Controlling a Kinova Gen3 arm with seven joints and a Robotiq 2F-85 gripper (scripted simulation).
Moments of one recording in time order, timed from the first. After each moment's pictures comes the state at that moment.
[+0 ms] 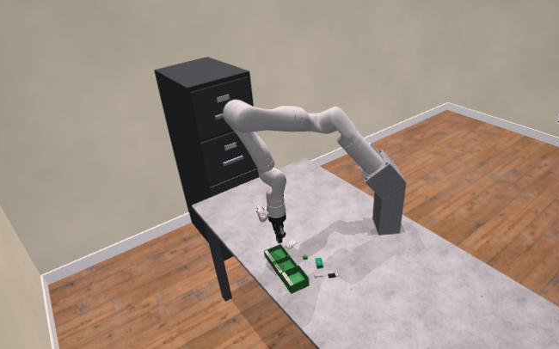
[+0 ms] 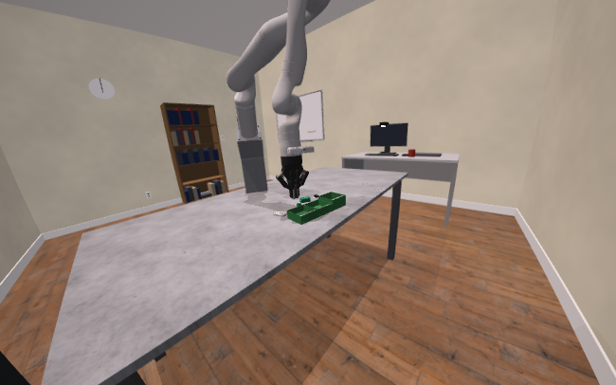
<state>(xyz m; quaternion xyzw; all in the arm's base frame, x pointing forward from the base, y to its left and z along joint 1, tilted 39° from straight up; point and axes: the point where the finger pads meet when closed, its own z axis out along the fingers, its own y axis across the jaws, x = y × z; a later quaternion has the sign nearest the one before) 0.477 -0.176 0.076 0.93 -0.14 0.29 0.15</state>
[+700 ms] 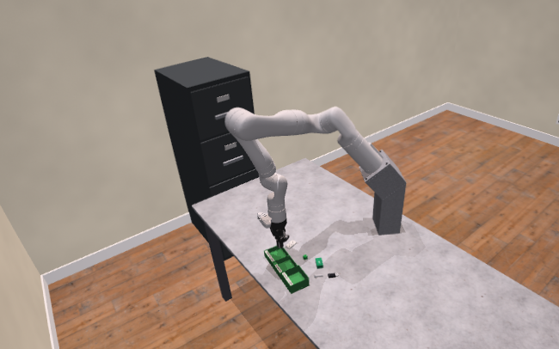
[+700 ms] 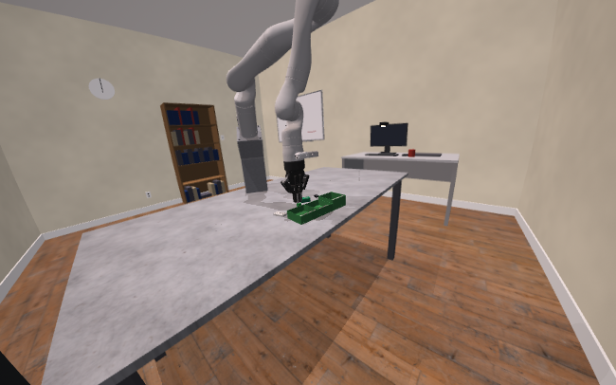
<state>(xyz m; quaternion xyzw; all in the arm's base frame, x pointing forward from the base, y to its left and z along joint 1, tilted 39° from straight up) 0.492 -0.174 0.061 0.94 -0.03 0.28 0.19</state>
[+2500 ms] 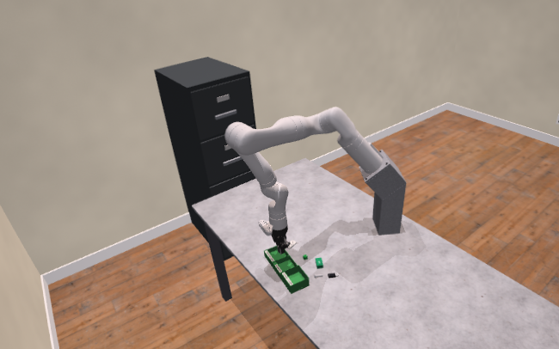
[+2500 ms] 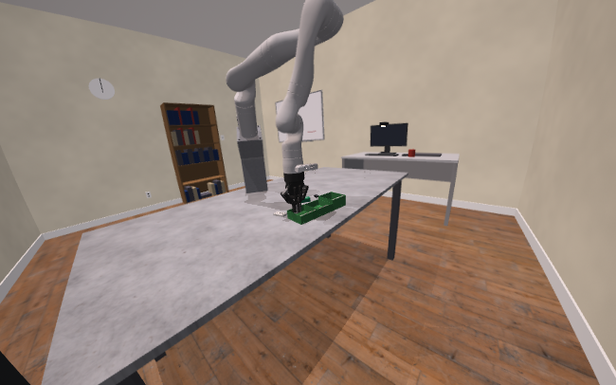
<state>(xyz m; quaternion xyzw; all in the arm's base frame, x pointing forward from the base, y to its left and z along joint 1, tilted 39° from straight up) 0.508 -0.193 0.028 0.94 -0.03 0.27 0.19</state>
